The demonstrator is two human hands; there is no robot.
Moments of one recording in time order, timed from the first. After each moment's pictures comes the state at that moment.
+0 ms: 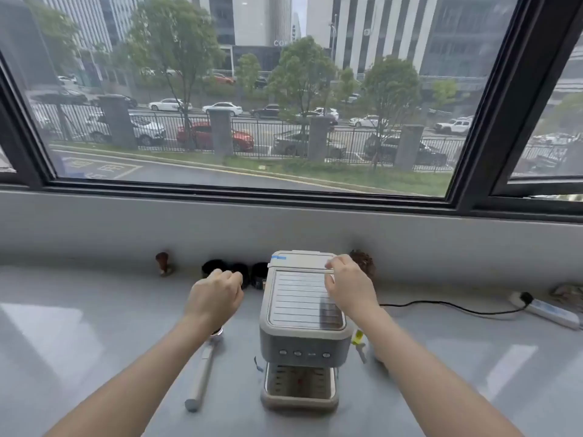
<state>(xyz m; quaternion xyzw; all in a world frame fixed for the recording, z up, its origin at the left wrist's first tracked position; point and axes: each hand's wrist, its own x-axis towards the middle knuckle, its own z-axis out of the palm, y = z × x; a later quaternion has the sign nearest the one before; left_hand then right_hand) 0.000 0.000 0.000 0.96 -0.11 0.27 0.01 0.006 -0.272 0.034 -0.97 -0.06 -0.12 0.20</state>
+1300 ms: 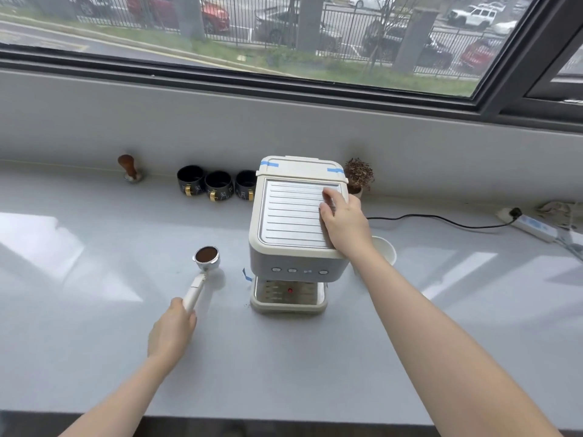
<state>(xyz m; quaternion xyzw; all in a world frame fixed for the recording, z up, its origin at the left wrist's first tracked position) -0.096 0.049 -0.210 0.95 0.21 -0.06 0.23 0.016 -0.263 -0.032 -0.94 0.07 -0.05 0.33</state>
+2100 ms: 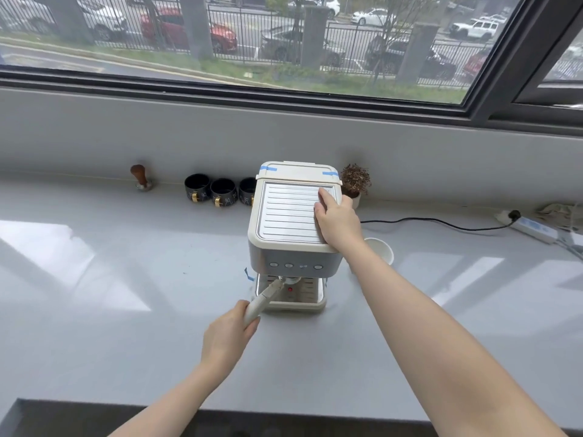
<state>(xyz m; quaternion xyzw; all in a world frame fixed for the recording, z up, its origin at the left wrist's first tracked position) -0.141 -0.049 -0.156 0.96 0.03 -0.02 0.27 0.010 -0.263 -0.028 -0.95 0.07 -0.02 0.30</state>
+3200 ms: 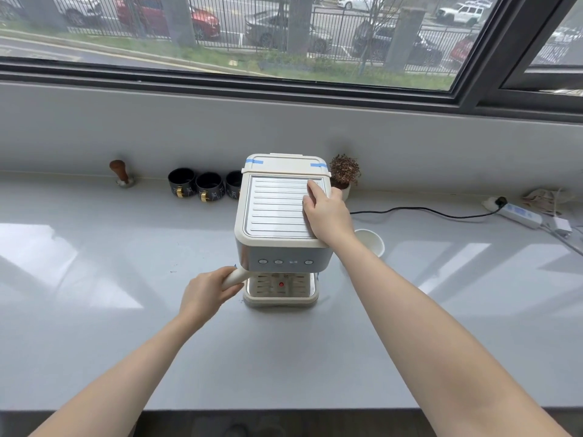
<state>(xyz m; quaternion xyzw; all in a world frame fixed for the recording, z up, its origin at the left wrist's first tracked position) -0.069 -0.019 -0.144 0.95 -0.03 -0.02 0.30 0.013 -0.264 -0.031 -0.95 0.08 -0.03 0.31</state>
